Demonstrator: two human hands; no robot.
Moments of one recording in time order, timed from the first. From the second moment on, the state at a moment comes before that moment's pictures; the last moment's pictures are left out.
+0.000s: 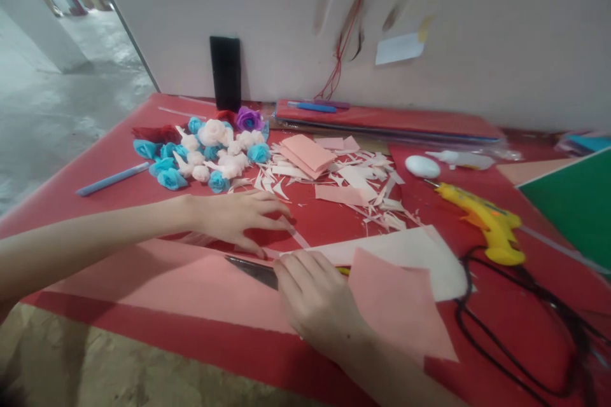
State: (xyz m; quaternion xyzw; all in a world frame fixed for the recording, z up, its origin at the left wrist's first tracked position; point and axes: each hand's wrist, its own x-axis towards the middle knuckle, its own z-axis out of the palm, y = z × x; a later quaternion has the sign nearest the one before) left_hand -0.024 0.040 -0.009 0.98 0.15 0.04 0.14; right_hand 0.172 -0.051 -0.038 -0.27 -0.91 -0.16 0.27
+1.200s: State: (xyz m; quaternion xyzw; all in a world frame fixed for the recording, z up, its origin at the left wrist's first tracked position) left_hand -0.037 0.047 -0.003 0.91 0.33 0.02 0.26; right_hand 0.172 -0.050 -0.043 -0.26 -0.91 -0.14 0.29
